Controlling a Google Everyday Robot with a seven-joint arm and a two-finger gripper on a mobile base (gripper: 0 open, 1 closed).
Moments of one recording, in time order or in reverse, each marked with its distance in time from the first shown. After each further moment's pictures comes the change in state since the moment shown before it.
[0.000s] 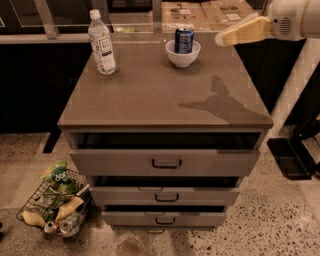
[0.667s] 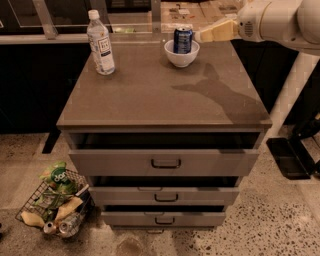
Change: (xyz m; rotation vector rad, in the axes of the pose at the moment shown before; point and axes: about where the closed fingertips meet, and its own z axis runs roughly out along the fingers) arm 0.026 -0.028 0.096 0.019 -0.027 0.088
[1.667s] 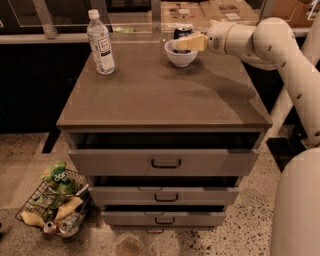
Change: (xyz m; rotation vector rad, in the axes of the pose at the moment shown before) arm 0.043 0.015 0.114 -0.150 -0.108 0.174
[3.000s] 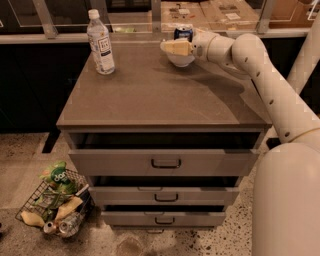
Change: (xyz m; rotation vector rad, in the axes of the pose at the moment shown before) arm 0.025 -0.005 0.055 0.012 -0.078 0.043
